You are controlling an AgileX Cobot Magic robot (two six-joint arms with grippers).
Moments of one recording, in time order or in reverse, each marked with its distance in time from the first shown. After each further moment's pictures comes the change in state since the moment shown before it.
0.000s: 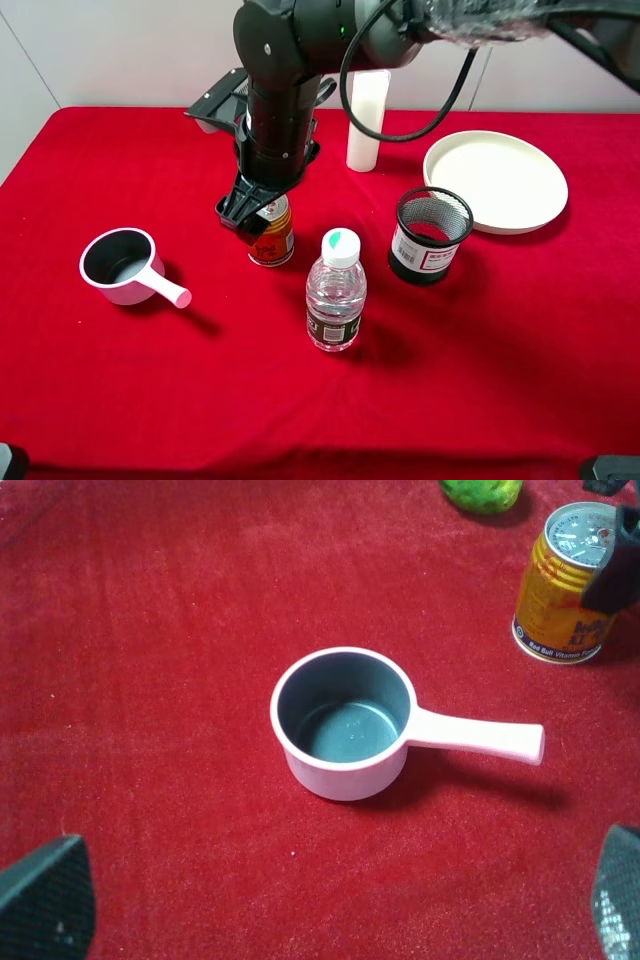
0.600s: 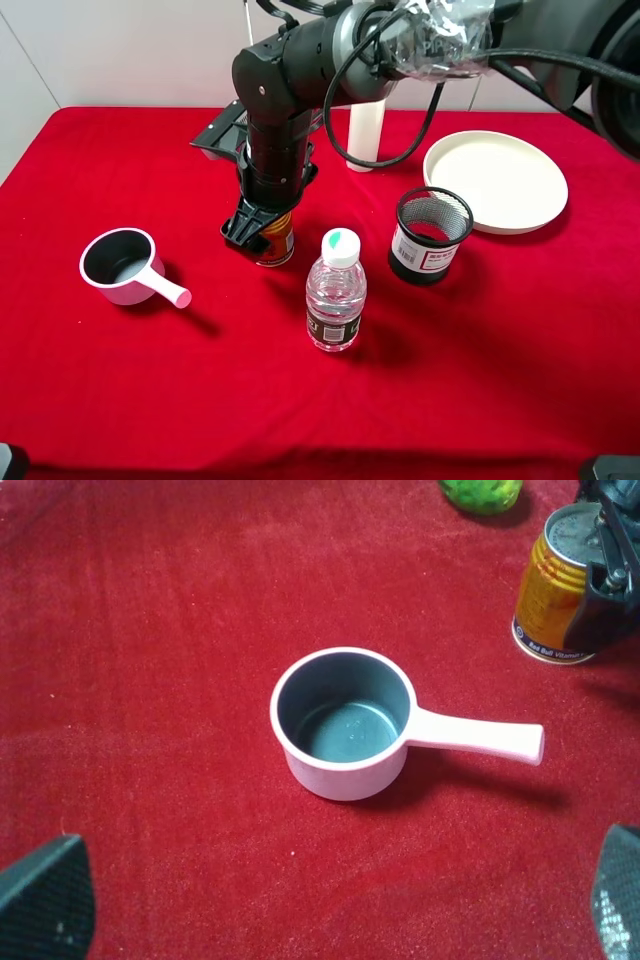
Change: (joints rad) left arm 0.000 0.000 0.000 0.000 0.000 -0.001; right arm 0.000 0.074 0.000 -0.002 -0.035 0.000
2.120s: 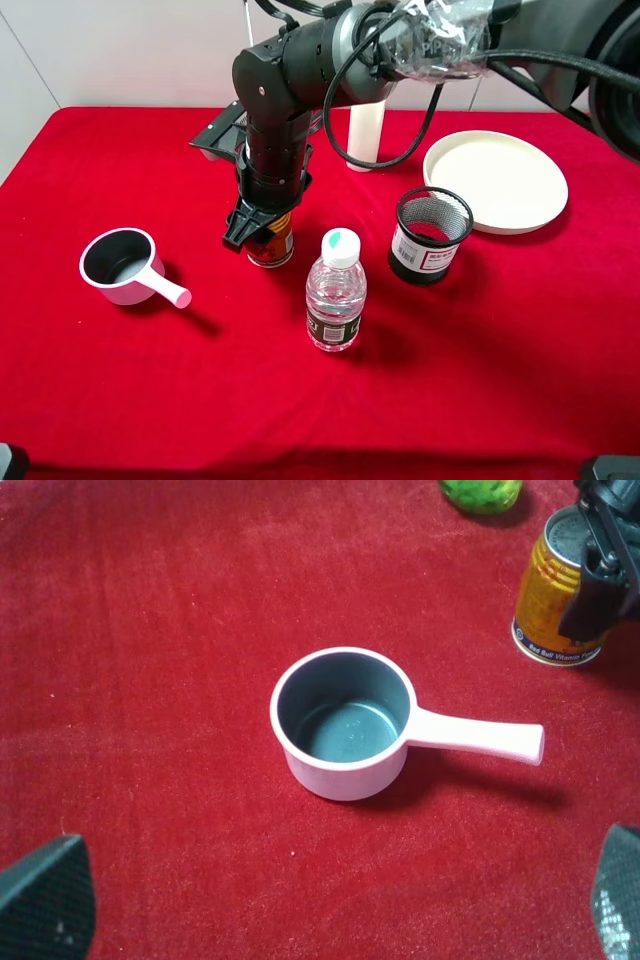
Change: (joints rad) left arm 0.000 0.000 0.000 0.000 0.000 0.000; right arm 0.000 -0.001 0.000 0.018 0.003 0.000
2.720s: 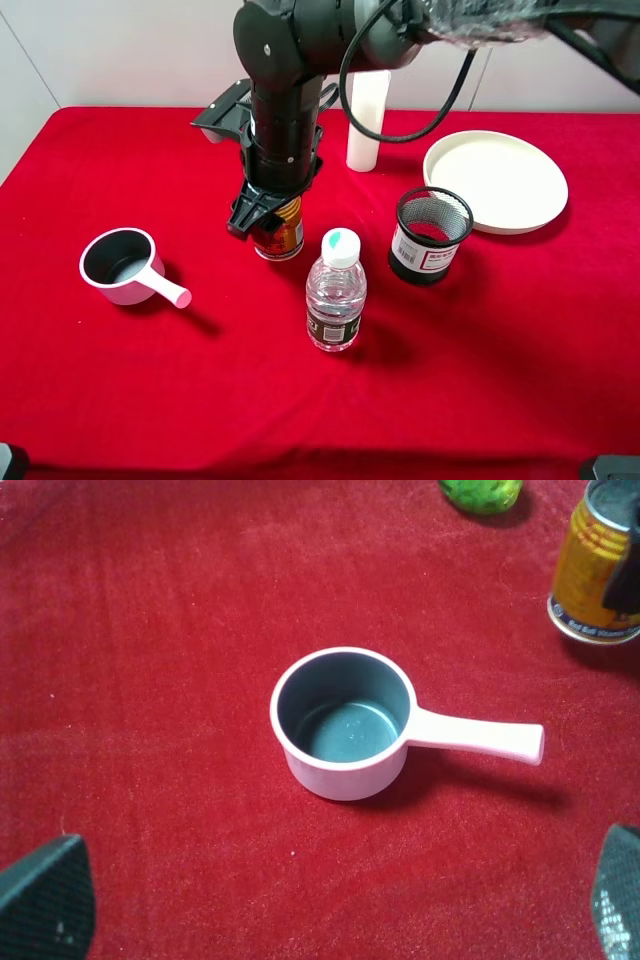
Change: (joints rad) left arm 0.000 0.000 0.000 0.000 0.000 0.000; right arm 0.000 -0.091 0.000 0.000 0.128 0.000
